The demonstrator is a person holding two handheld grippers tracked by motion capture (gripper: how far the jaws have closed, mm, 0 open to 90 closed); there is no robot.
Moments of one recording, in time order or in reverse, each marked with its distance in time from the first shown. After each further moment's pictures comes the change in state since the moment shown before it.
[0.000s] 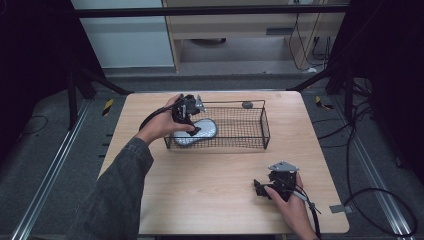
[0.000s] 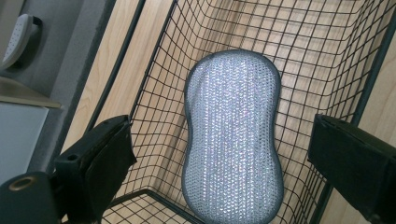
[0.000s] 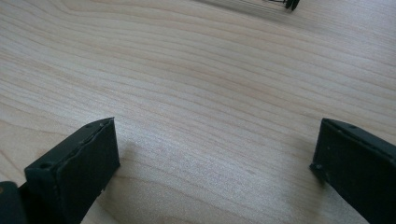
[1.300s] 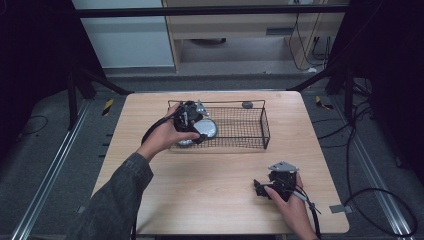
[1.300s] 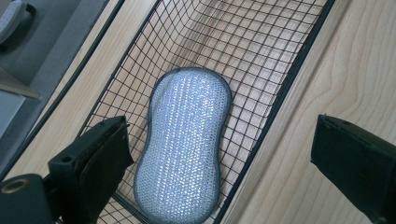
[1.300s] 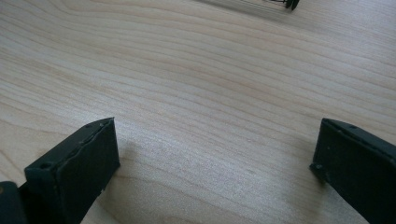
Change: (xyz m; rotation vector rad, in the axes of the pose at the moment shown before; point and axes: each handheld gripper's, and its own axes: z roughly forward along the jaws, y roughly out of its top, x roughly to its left) left arm -0.037 0.005 -0.023 -0.069 -0.019 -0.160; right arm 0.000 0.000 0.000 0.000 0.000 0.003
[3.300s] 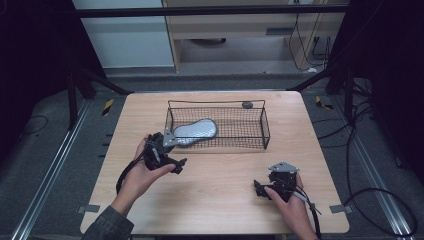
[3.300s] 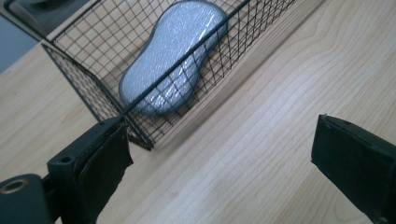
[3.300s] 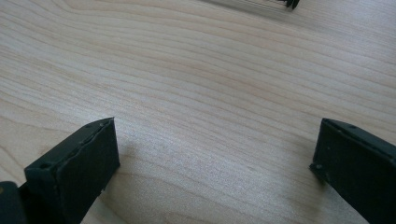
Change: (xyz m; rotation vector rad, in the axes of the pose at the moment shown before) left arm -0.062 -0.106 -0.046 -0.099 0.120 -0.278; right arm 0.000 -0.001 -0.001 -0.001 0.000 -0.002
